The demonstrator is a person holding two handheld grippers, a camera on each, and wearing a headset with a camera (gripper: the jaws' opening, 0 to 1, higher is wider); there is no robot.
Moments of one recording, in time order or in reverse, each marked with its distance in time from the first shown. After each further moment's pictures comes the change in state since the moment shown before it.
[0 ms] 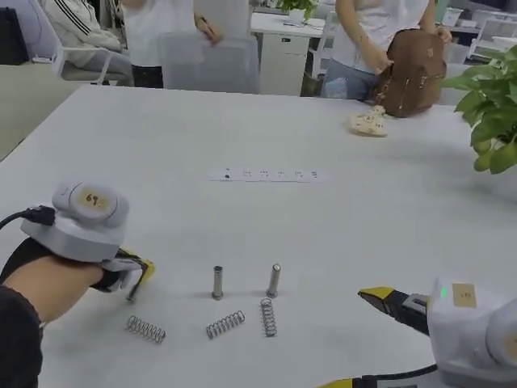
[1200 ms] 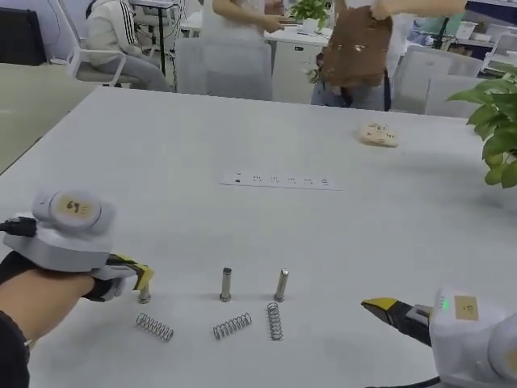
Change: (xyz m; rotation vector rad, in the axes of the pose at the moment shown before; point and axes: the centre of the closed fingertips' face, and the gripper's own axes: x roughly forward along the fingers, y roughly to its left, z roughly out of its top) left arm -0.017 0.002 -0.007 -0.086 -0.061 0.009; right arm 0.003 0.004 -0.003 -0.019 0.018 0.014
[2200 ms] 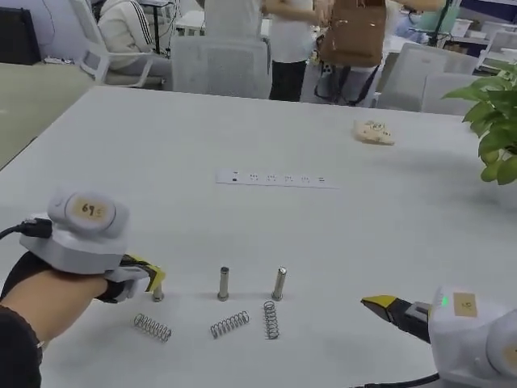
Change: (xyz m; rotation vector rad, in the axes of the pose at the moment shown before) left arm 0.009 -0.018 0.005 0.043 -0.008 -0.036; right arm 0.000 -0.002 -0.001 0.001 0.005 -0.009
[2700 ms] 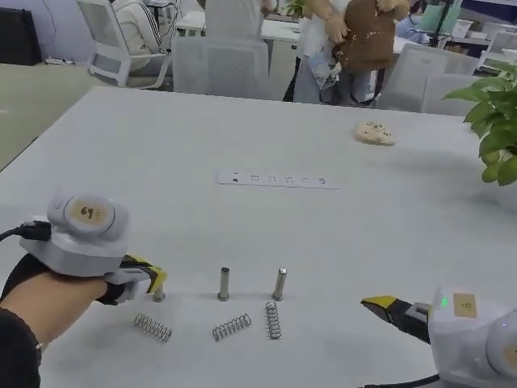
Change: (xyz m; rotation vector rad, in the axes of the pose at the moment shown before) left arm -0.002 -0.003 0.000 0.011 -0.012 -0.014; right arm 0.000 0.001 0.000 -0.001 0.002 0.003
